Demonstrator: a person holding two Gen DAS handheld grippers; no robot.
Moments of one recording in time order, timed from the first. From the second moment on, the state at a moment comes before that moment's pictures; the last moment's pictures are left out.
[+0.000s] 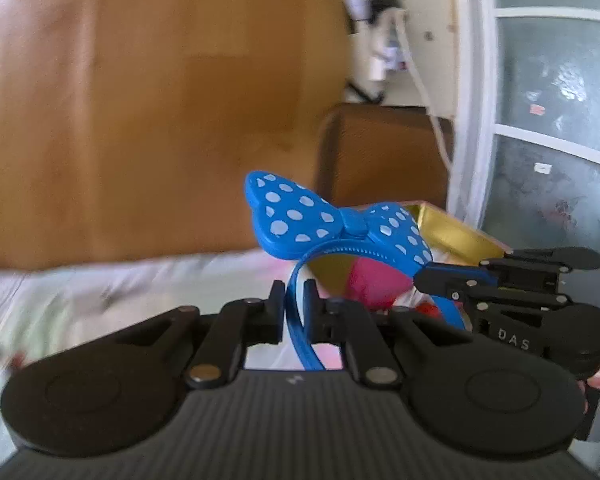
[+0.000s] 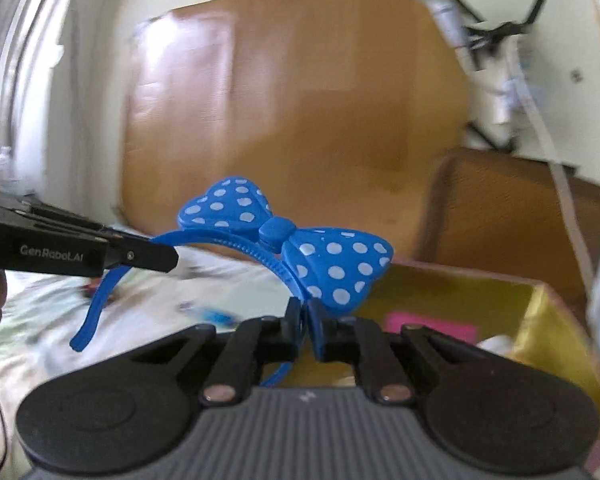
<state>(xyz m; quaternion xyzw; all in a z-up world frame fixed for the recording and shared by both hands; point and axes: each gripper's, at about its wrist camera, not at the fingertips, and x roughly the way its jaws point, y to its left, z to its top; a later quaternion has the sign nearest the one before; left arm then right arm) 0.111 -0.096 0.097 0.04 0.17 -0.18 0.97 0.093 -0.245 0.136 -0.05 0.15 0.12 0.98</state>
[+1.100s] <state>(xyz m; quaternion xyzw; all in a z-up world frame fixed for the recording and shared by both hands) 0.165 -0.196 0.079 0.09 0.25 -0.17 0.95 0.092 -0.365 0.104 0.18 0.12 0.01 0.98</state>
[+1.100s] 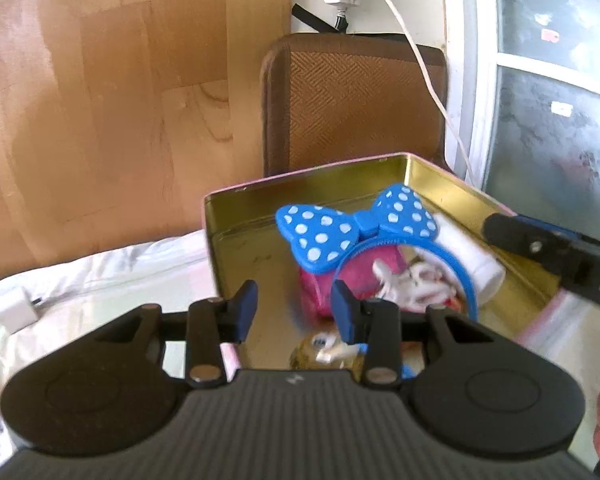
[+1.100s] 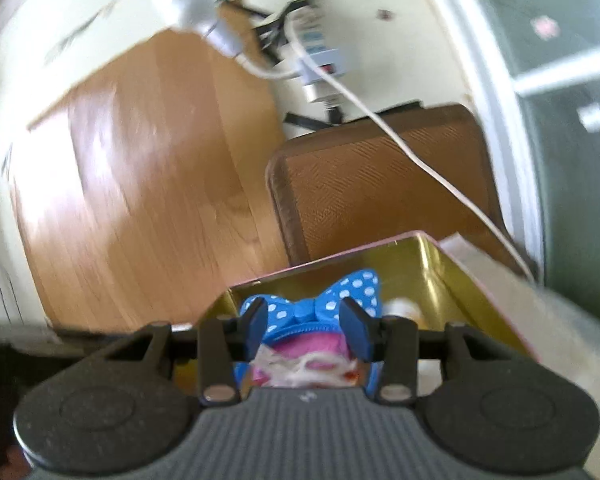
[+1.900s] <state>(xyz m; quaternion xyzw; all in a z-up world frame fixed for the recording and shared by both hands) 0.125 -0.104 0.061 0.03 0.27 -0.09 0.96 0.054 -0.289 0.112 0.17 0.15 0.06 0.97</state>
